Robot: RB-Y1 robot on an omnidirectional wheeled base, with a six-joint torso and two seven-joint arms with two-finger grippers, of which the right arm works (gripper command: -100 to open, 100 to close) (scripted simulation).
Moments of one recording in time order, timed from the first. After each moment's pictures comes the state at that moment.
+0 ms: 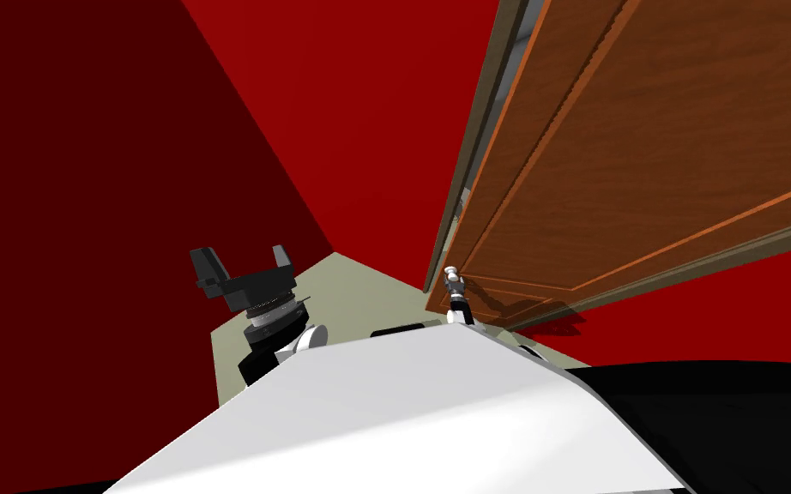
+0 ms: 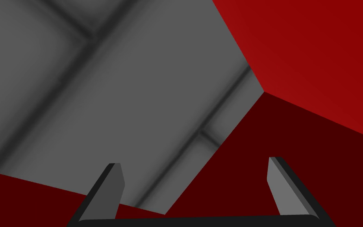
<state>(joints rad) -0.03 -0.26 0.03 -0.68 -0.58 -0.85 -1.42</state>
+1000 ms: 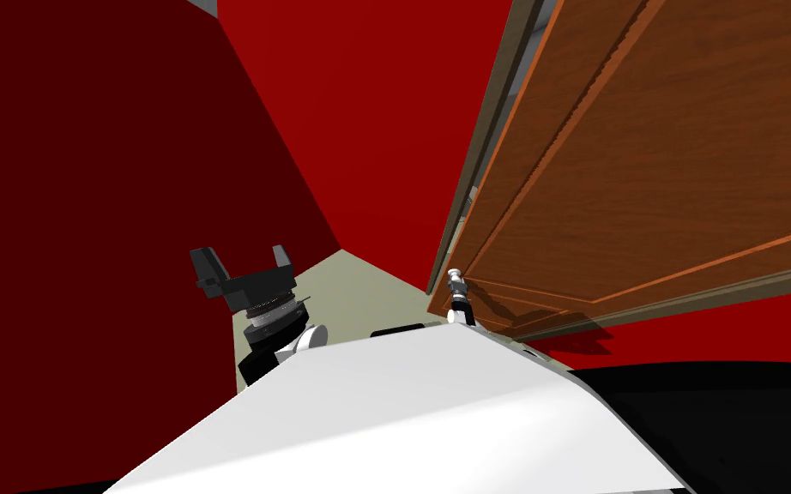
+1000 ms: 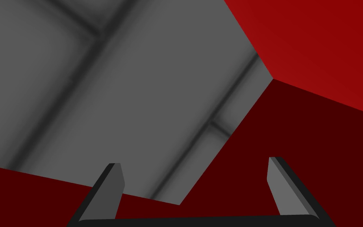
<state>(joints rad) -0.01 -0.25 -0.01 -0.72 -0.63 -0.83 -1.36</state>
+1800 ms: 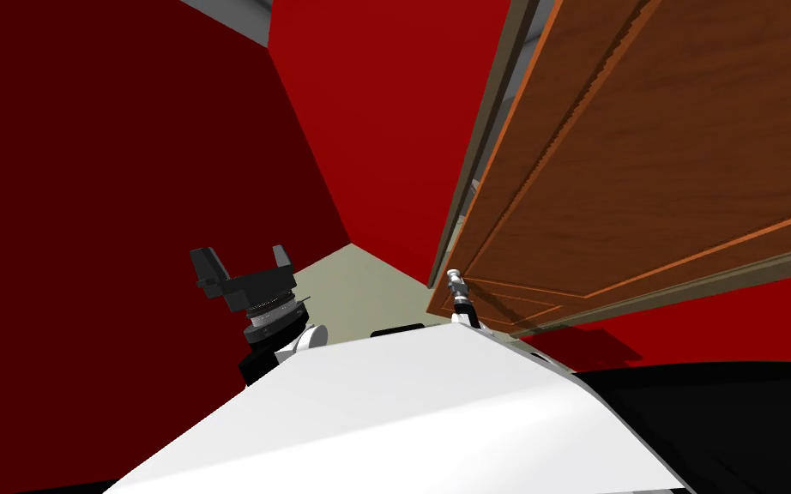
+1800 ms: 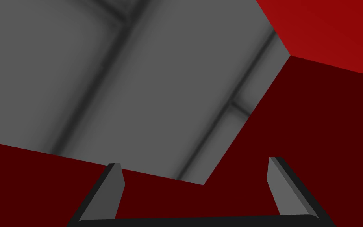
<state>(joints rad) 0.03 -0.30 0.07 -0.74 -0.60 -0.84 -1.45</state>
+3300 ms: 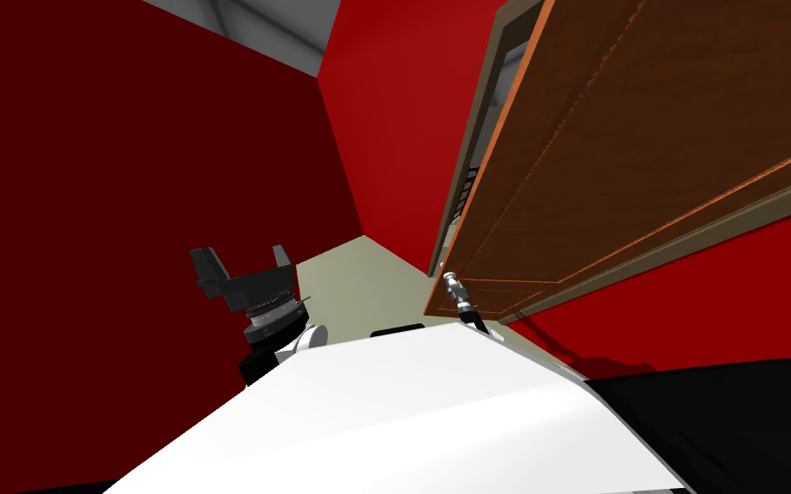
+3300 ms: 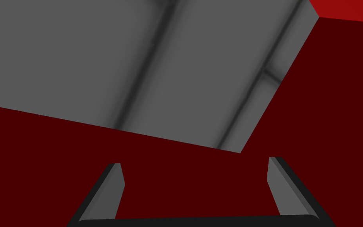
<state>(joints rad) 0.13 -0.41 0.24 -0.82 -0.52 -0.89 -1.61</state>
